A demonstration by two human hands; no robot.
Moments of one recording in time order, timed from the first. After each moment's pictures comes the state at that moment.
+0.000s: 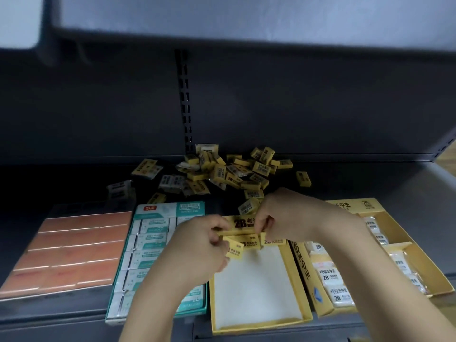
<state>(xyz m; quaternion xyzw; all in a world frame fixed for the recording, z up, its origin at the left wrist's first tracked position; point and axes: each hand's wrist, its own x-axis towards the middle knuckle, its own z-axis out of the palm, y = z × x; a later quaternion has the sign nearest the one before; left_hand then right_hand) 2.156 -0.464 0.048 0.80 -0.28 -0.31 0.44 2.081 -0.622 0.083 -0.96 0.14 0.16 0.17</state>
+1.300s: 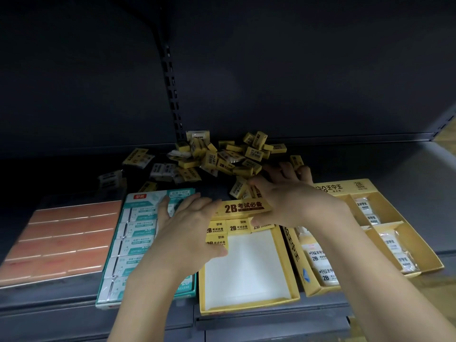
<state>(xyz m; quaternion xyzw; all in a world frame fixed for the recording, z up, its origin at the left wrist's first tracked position) 2.166 -0.475 0.021 0.88 -0.46 -0.11 0.07 2.076 -0.639 0.058 -0.96 0.22 0.17 -0.01</state>
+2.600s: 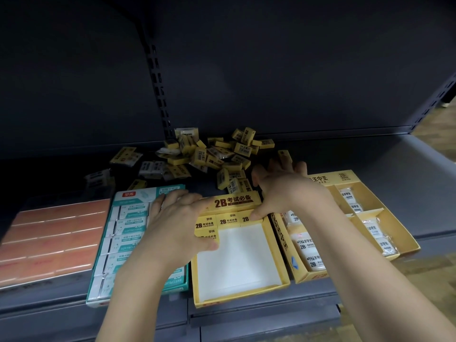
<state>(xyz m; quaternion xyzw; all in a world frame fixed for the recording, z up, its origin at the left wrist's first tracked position) 2.171 -0.473 0.018 0.86 -0.49 -0.08 0.11 2.077 -0.643 0.065 -0.93 0.30 0.20 0.02</state>
